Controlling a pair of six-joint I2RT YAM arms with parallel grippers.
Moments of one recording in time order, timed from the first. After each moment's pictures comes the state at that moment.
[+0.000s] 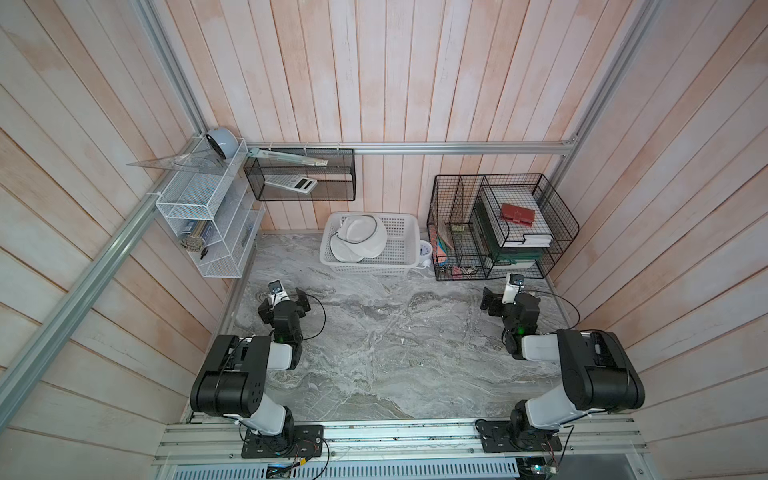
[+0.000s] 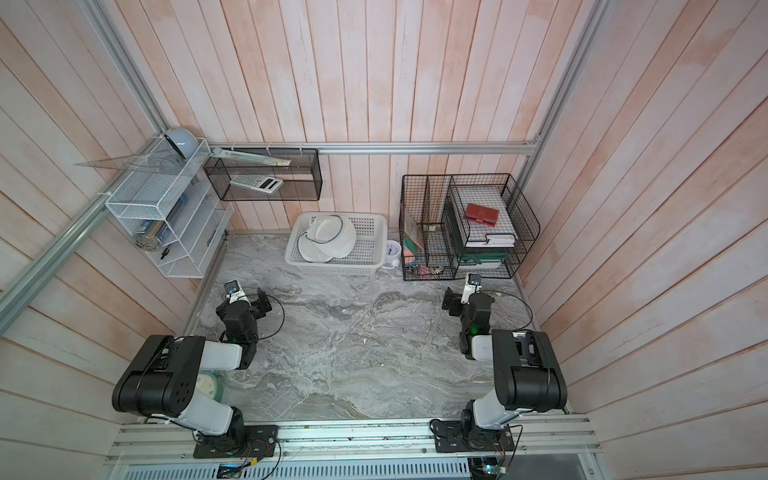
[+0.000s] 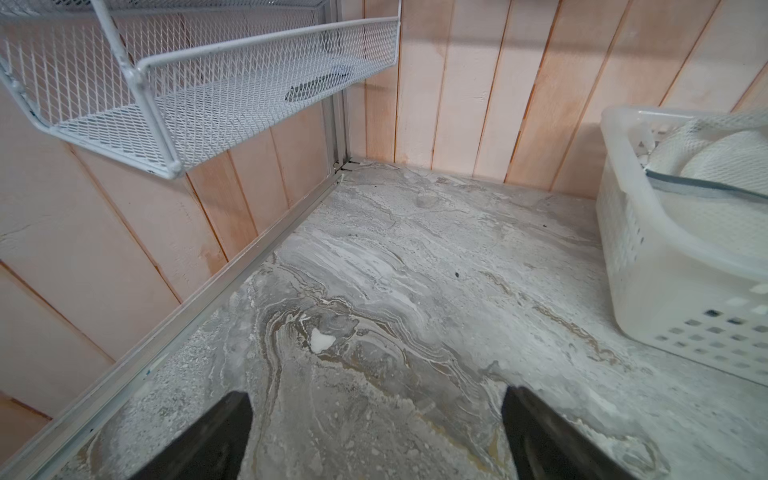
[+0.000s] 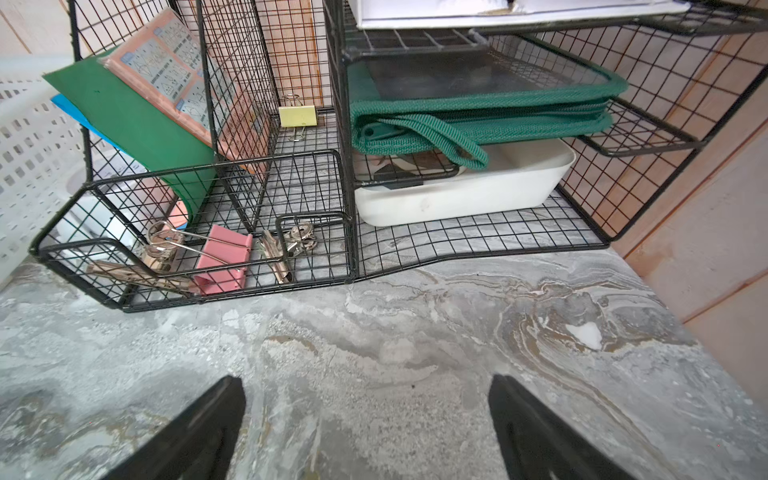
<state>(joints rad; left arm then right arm) -0.04 1.56 0.34 0.94 -0.43 -0.11 -0.03 1.55 0.38 0.82 0.02 0.06</state>
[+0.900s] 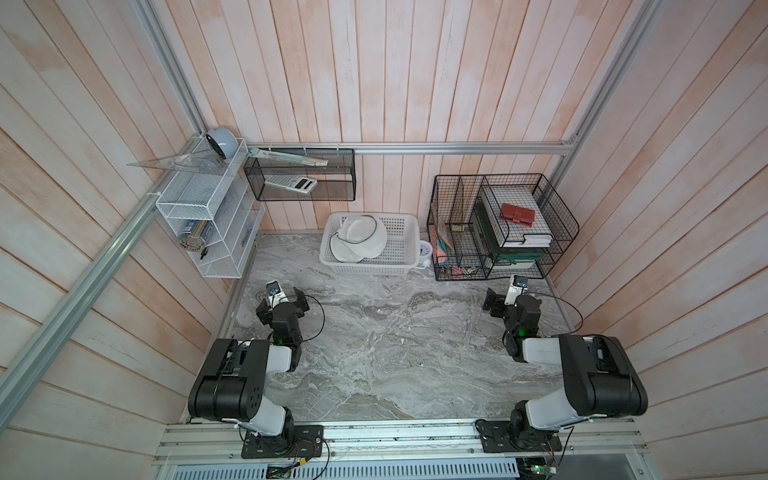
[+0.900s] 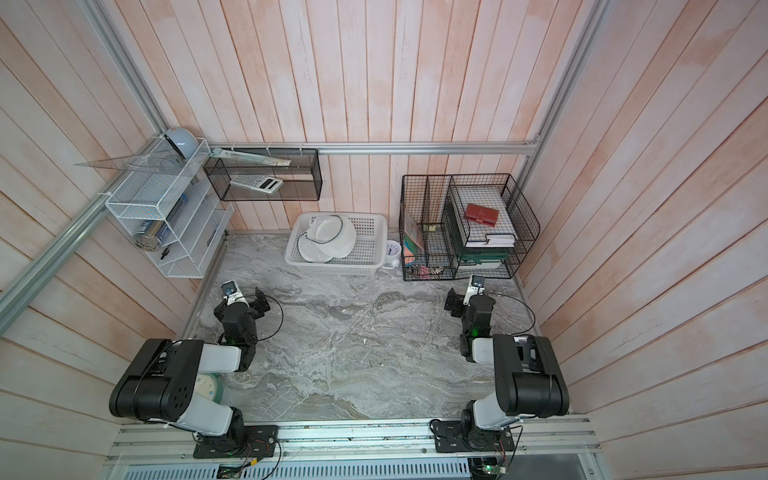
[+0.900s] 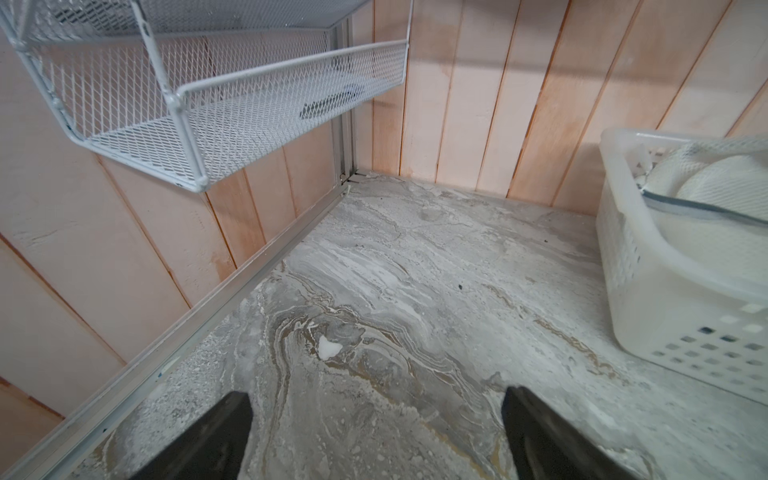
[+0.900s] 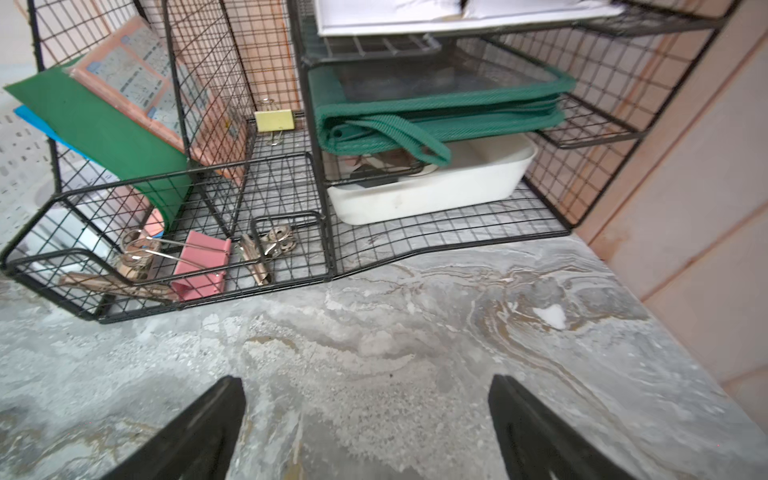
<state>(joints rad) -0.05 1.51 0.31 0.97 -0.46 -0.12 -0.03 1.45 0.36 0.77 0.11 0.09</state>
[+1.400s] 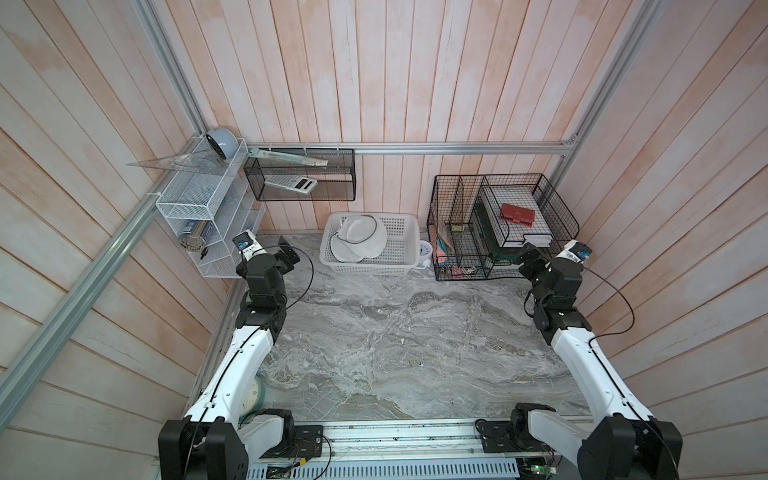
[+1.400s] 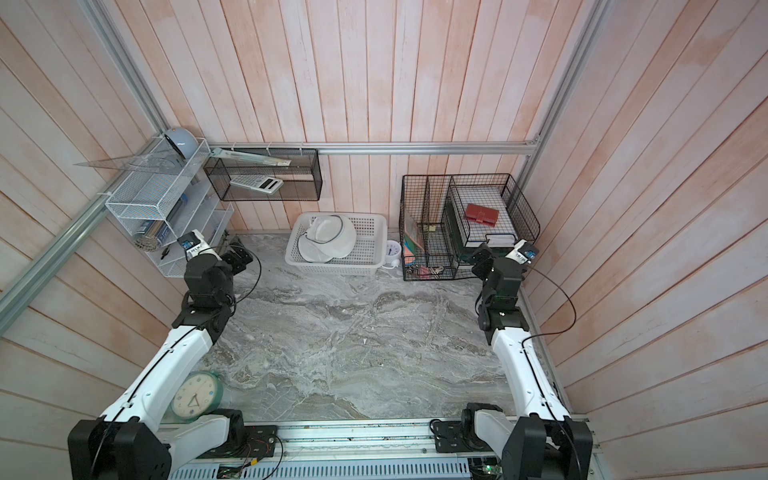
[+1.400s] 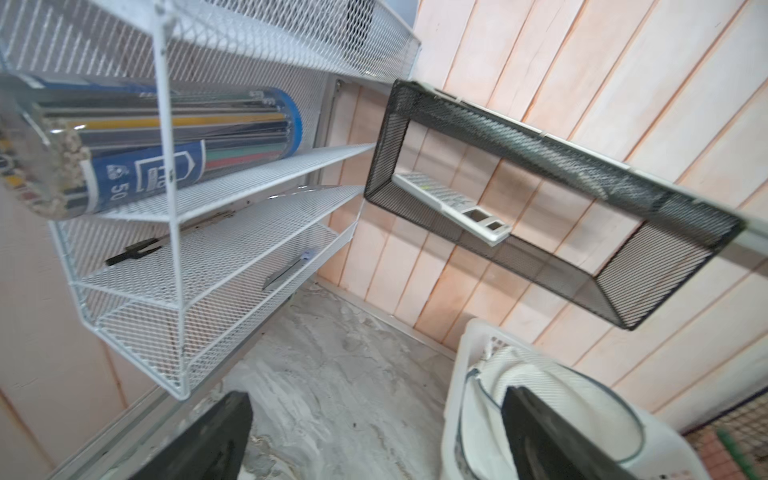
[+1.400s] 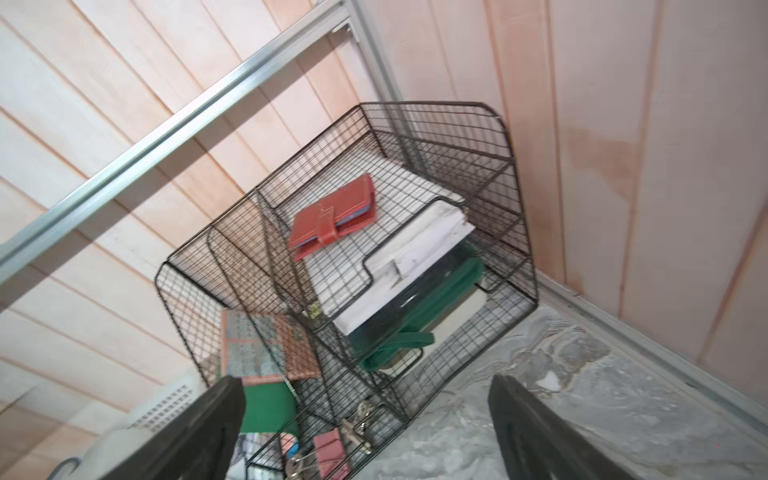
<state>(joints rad) -0.05 1.15 0.91 0.09 -0.35 -0.37 -0.04 1.12 0.85 0.06 0.20 0.58</state>
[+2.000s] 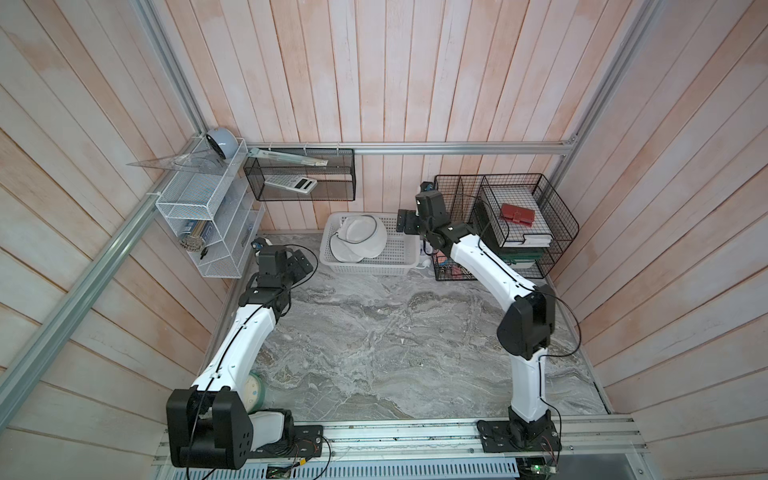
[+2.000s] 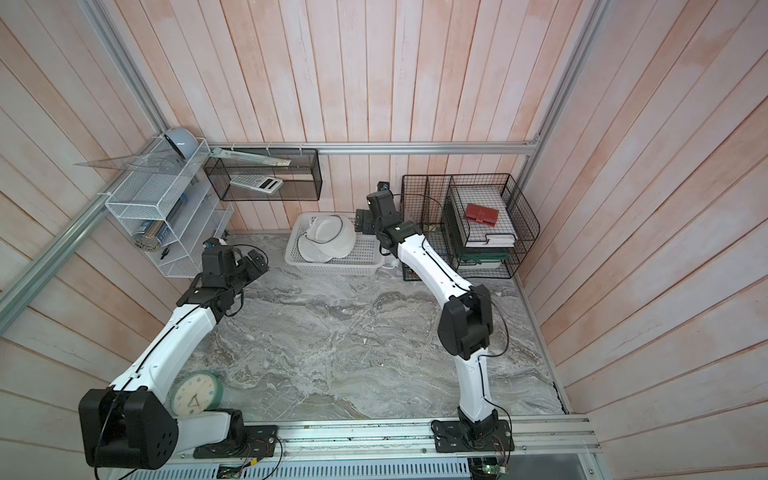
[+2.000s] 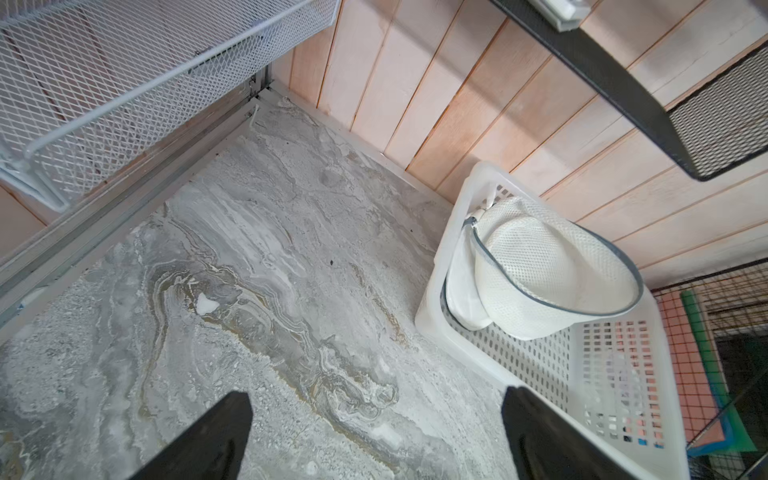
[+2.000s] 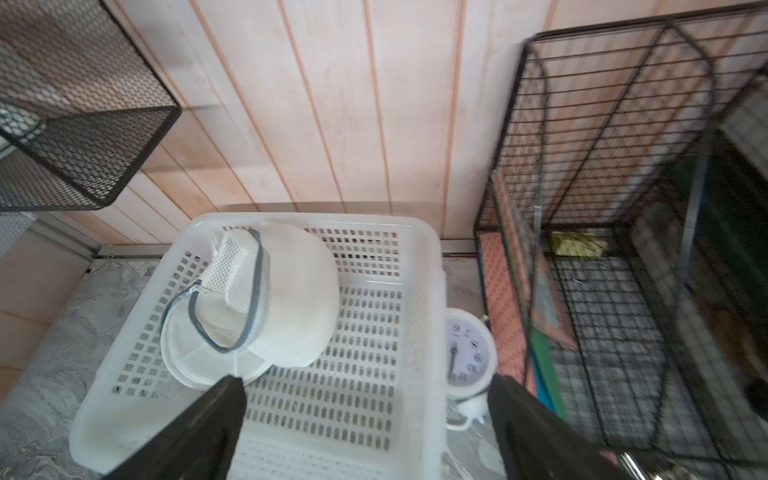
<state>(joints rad) -0.04 1.29 1.03 -0.32 -0.13 -0.57 0.57 2.16 2.17 -0.53 0.26 0.35</state>
